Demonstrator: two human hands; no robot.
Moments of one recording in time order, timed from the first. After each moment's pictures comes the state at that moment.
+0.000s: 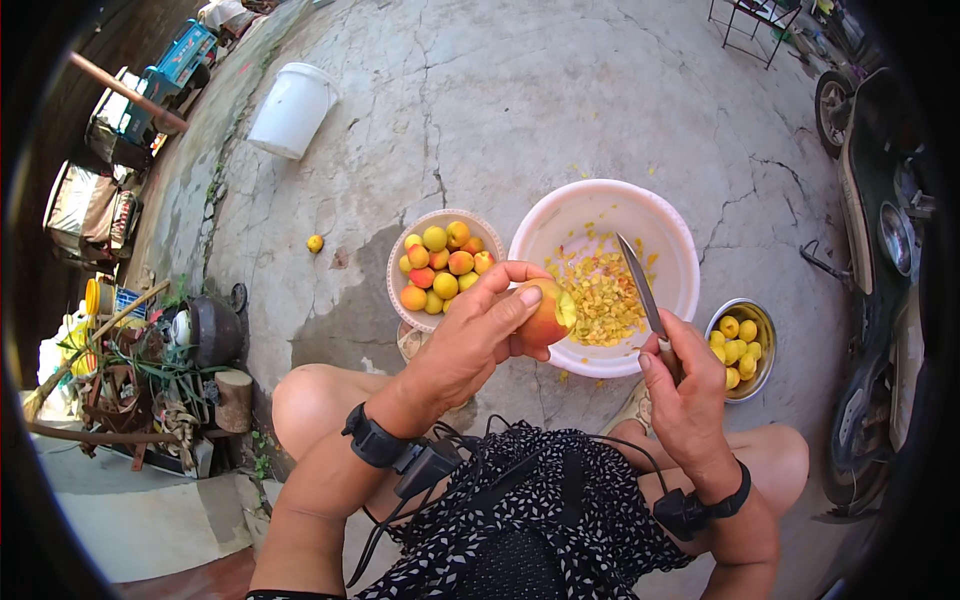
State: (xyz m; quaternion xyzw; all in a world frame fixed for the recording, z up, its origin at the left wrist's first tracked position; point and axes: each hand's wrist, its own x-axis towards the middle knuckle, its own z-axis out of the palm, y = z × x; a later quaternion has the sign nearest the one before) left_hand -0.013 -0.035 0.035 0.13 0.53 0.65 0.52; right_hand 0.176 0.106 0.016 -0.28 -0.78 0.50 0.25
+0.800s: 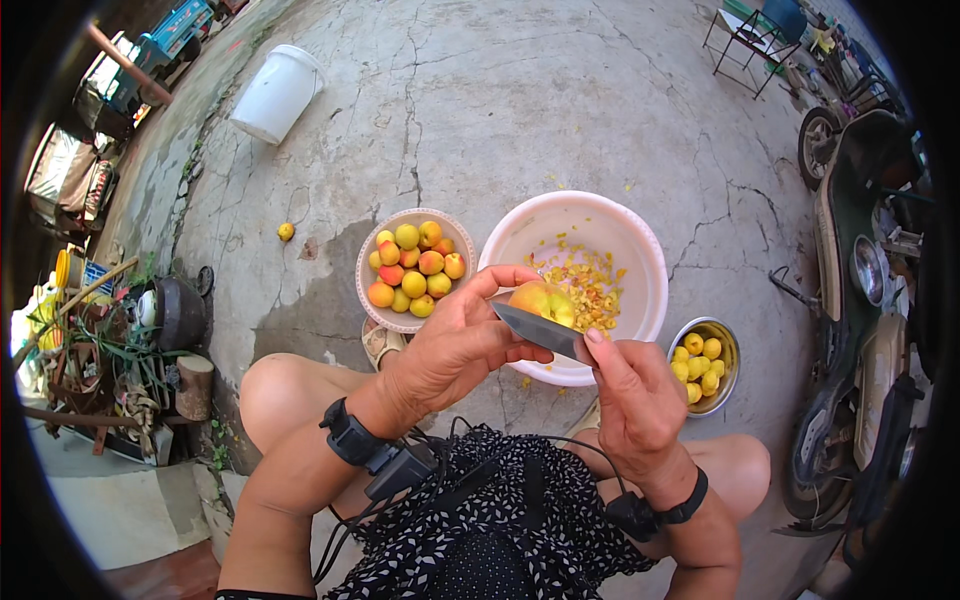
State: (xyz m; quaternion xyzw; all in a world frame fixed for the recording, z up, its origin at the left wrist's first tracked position) left_hand -0.012 -0.033 0.022 0.13 0.36 0.73 0.57; right_hand 0.163 0.108 0.015 -0.06 -0.89 0.27 0.37
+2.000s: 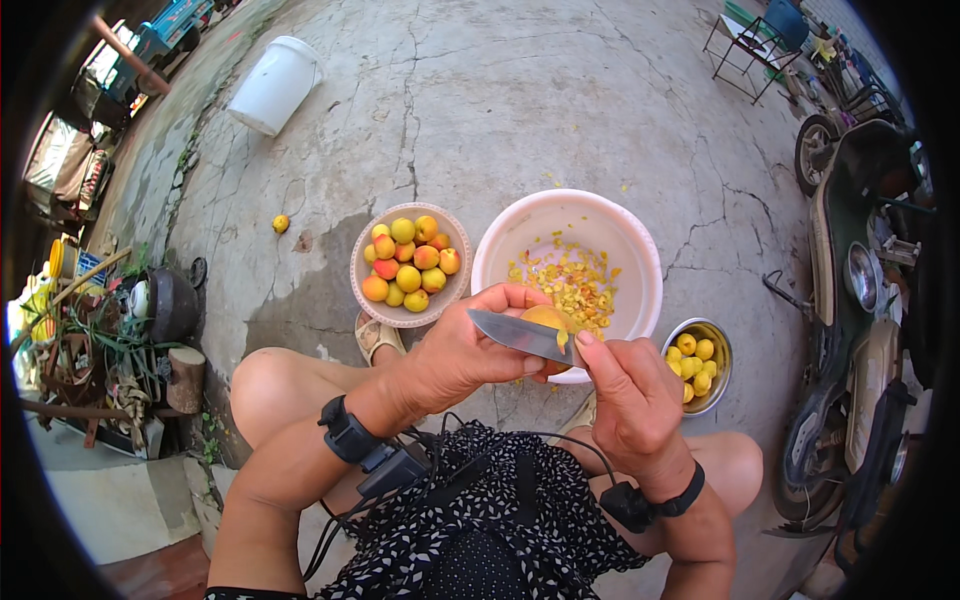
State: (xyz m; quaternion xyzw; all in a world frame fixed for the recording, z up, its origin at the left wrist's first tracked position) left_hand -0.011 -0.037 0.011 0.20 0.41 0.67 0.58; right_hand 0.161 0.112 0.024 0.00 -0.91 0.23 0.35
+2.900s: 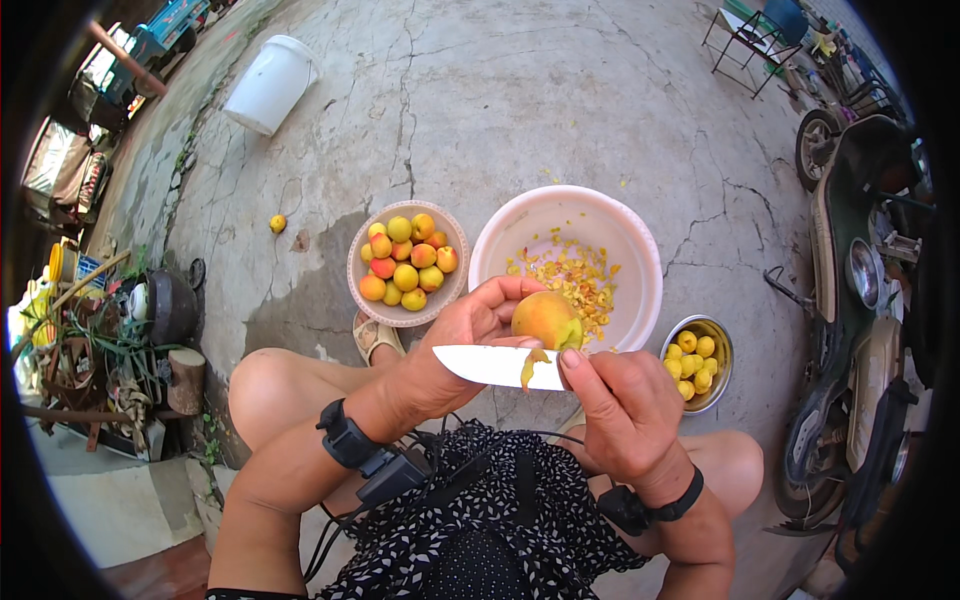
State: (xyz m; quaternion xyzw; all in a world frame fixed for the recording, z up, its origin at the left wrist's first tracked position) left_hand -0.003 -0.030 0.010 0.20 0.37 0.71 0.57; right_hand 0.165 0.111 0.028 0.03 -0.92 0.16 0.35
